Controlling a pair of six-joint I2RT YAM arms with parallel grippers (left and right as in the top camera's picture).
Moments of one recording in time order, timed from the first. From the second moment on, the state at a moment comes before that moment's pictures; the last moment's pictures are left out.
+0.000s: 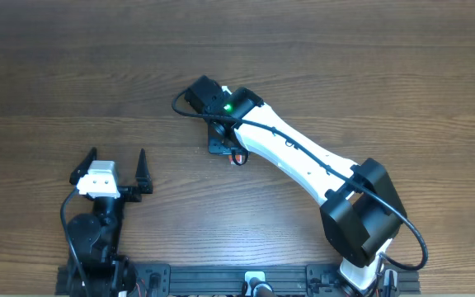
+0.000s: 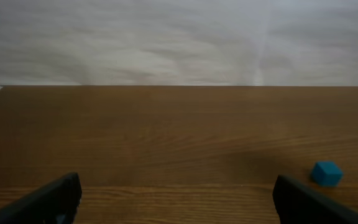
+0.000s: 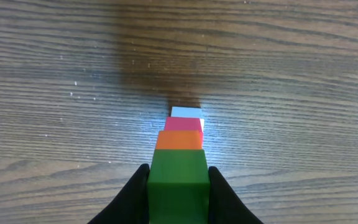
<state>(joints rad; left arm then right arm) -0.02 0.01 0.01 -0.08 0.01 -0.02 0.76 1.91 1.55 -1.07 0.09 0.73</state>
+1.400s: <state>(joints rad) -0.02 0.01 0.01 -0.08 0.01 -0.02 0.69 1.93 1.86 -1.30 0.08 0.64</state>
